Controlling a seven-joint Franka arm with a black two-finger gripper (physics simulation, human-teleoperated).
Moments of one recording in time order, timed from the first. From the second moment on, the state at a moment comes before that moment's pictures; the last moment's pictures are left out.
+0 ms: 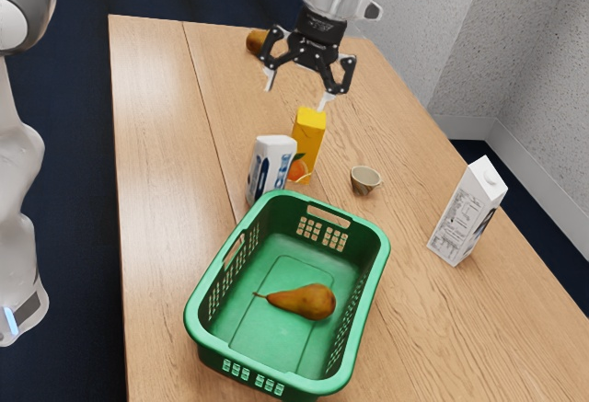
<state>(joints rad) -0.27 -0.10 0.20 -1.48 -0.10 1.28 -1.21</state>
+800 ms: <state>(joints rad) -0.36 -0.11 0.17 -1.65 -0.02 1.59 -0.42</state>
